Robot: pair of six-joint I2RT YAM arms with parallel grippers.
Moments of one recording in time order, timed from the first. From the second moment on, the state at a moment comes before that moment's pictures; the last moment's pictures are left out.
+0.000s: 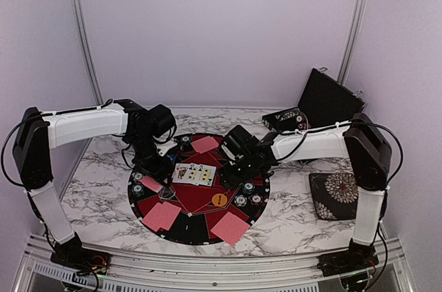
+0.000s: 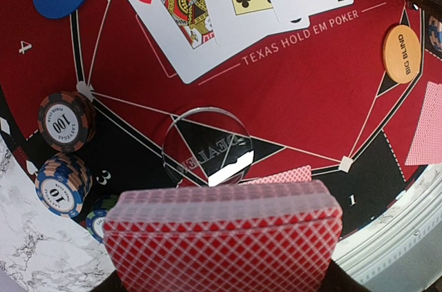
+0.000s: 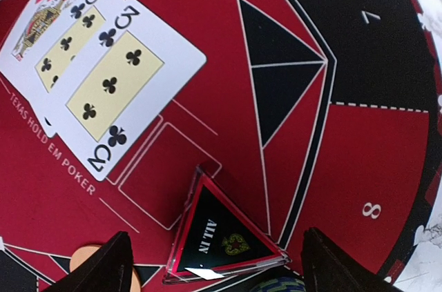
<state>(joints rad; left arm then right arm) -0.69 1.77 1.39 -1.10 0.10 -0.12 0.88 1.96 1.33 -0.44 0.11 0.32</state>
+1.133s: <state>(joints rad) -0.69 1.77 1.39 -1.10 0.10 -0.12 0.88 2.02 1.36 -0.48 0.14 0.36</state>
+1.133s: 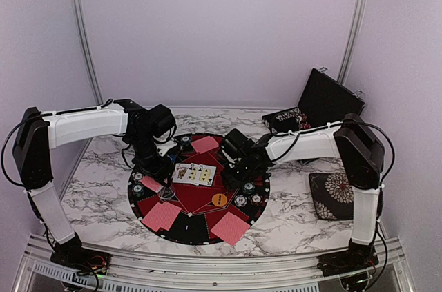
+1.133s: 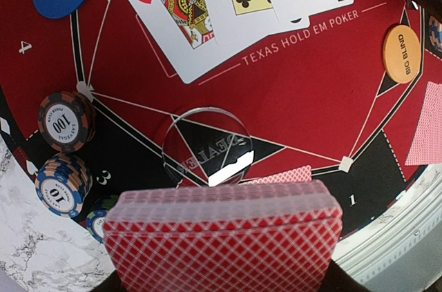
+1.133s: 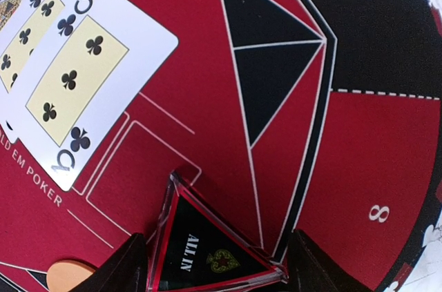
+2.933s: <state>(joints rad) -0.69 1.77 1.39 -1.10 0.10 -0.12 0.88 2.08 1.49 -0.65 0.12 0.42</state>
